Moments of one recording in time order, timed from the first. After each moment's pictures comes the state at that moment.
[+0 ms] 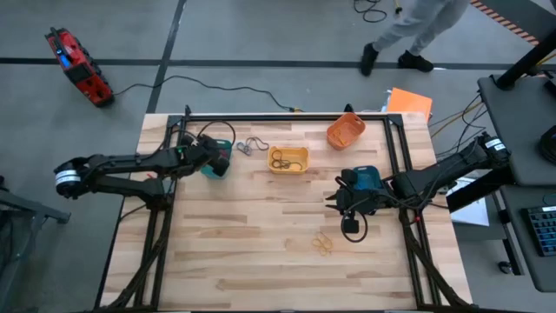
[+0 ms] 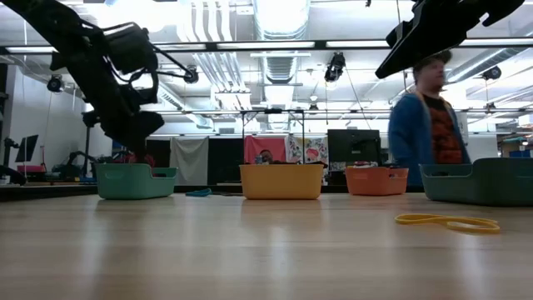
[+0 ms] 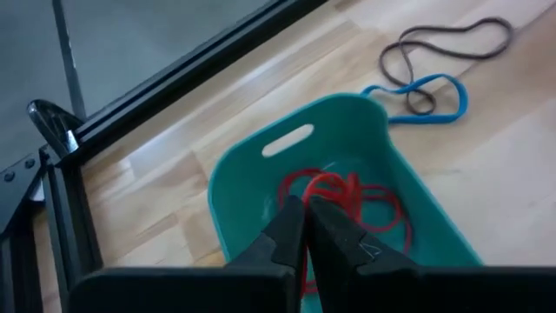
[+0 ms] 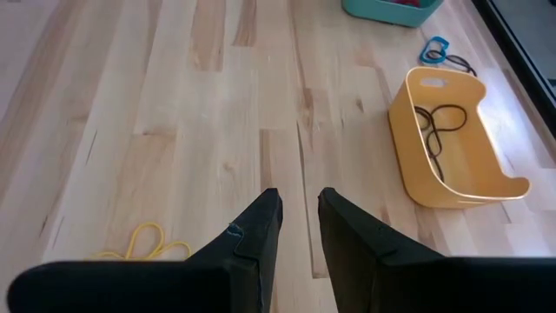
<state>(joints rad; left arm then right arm) 0.38 1.05 0.49 -0.41 -0.59 -0.38 0.34 1.14 0.78 -0.38 0.35 0.15</state>
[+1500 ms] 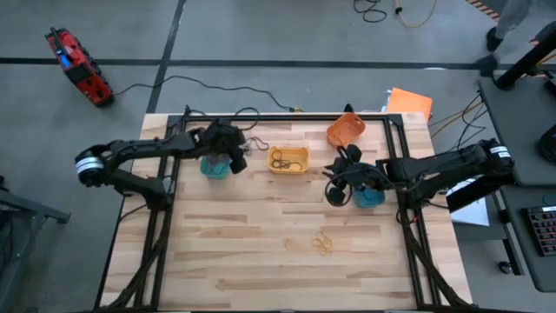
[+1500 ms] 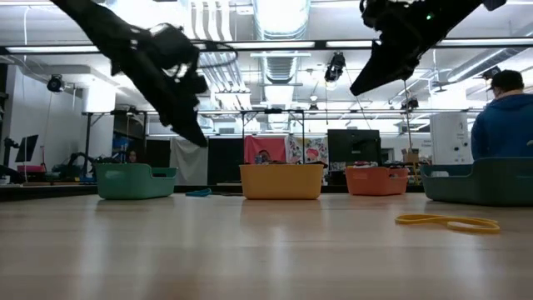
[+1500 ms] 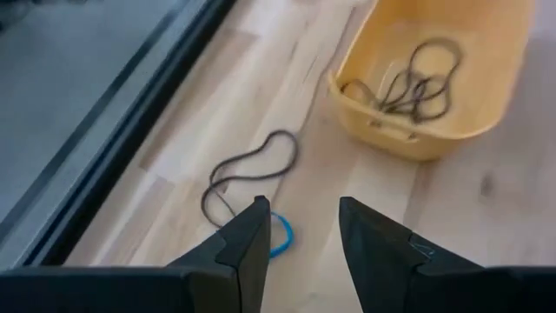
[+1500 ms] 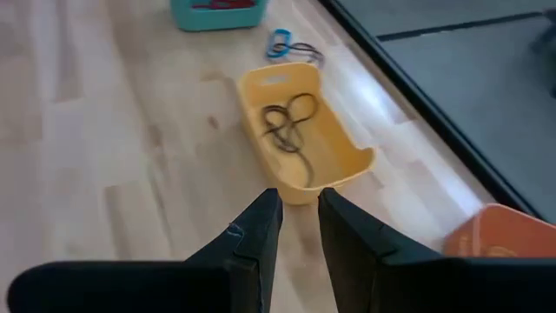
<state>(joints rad) 0.49 1.33 0.73 -0.16 -0.06 0.15 0.07 1.14 0.78 -0.34 0.47 0.22</state>
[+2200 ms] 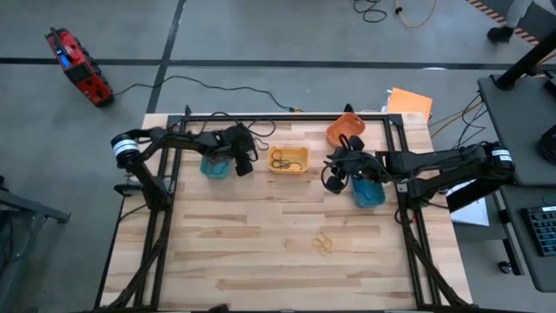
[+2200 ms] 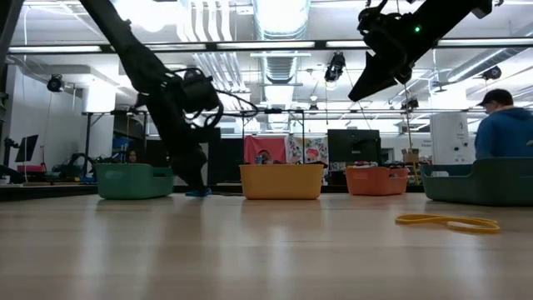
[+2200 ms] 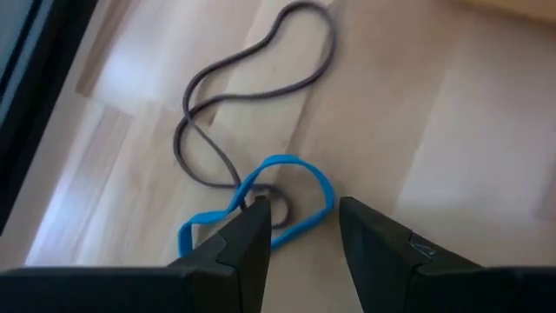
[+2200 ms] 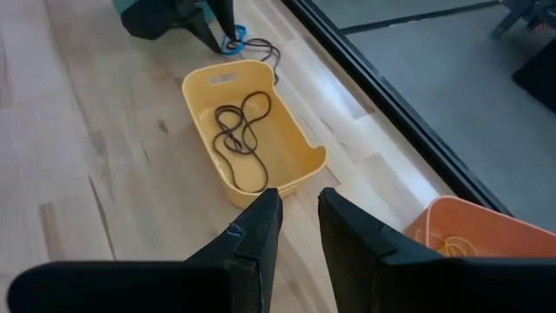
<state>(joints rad) 0.52 1.69 0.81 -0.15 -0.16 0.23 -0.04 1.14 0.78 -0.34 0.46 0.18</state>
